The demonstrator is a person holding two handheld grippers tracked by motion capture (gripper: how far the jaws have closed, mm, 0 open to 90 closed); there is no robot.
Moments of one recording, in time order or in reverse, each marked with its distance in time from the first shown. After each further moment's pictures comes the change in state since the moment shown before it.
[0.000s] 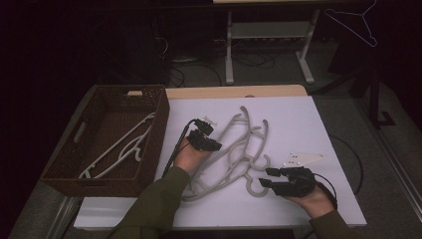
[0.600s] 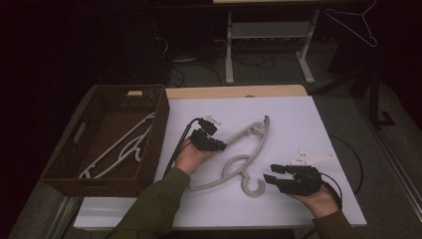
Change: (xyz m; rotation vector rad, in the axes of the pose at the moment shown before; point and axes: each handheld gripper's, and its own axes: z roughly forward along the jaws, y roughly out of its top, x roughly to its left) left arm -0.024 0.008 -0.015 -0.049 -0.097 0.023; right arm -0.005 0.000 -0.013 -0.060 -0.029 0.019
